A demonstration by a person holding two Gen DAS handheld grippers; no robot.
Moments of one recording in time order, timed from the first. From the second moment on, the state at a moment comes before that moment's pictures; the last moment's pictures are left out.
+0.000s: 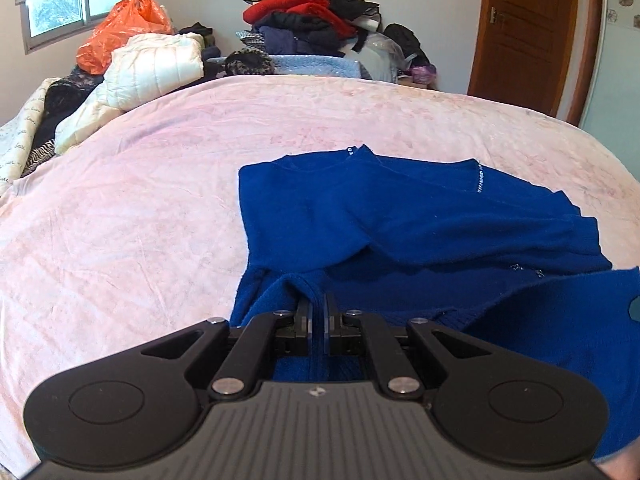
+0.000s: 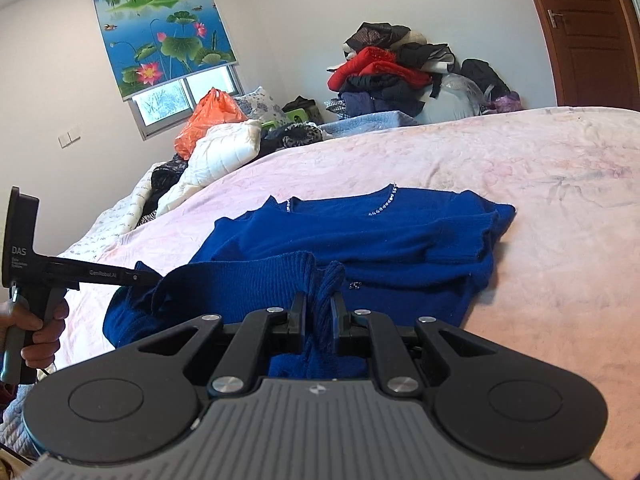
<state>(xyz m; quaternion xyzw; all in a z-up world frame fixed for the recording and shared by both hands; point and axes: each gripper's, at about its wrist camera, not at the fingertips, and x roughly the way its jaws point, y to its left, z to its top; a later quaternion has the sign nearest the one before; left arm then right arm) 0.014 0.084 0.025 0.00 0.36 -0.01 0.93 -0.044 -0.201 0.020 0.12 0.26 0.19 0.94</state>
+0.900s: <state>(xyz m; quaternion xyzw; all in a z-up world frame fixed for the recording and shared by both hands) 0.028 0.072 0.040 0.04 0.31 0.02 0.95 -0.039 -0.194 0.032 0.08 0.23 0.18 0.95</state>
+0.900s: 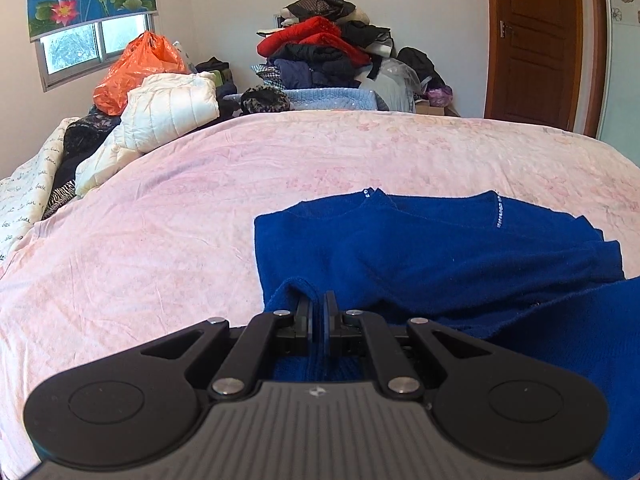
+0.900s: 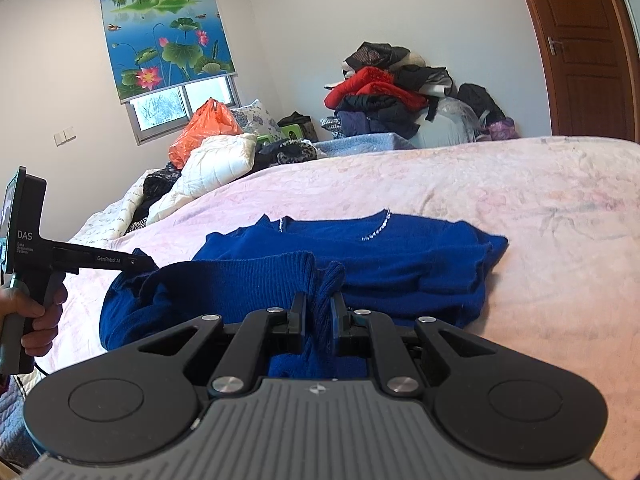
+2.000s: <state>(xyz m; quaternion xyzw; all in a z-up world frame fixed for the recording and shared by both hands) 0.155 0.045 0.063 0.08 0.28 0.03 0.96 0.082 -0.204 0.052 0.07 0.20 0.15 0.97</state>
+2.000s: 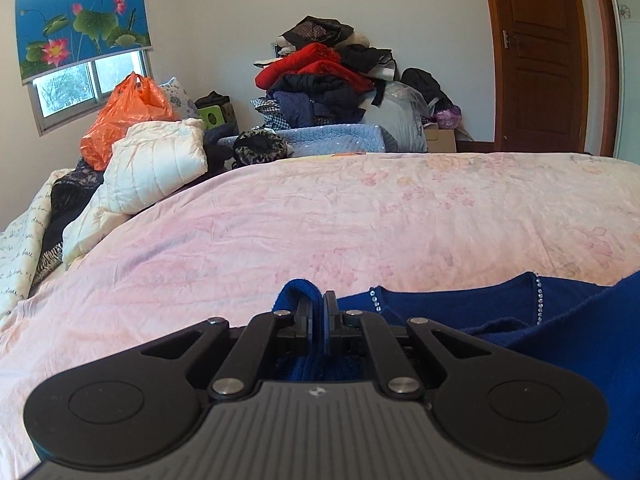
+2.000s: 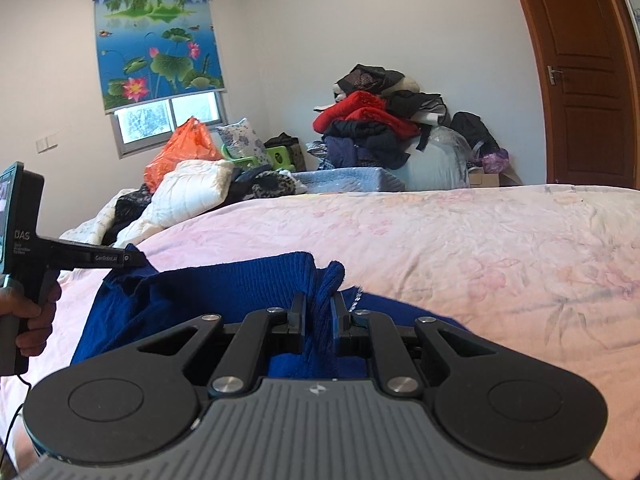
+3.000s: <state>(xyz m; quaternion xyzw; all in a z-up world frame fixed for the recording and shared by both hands) 0.242 0.041 0.005 0.11 0.38 0.04 0.92 0.176 -0.218 -0.014 0.08 0.29 0.11 0.95</state>
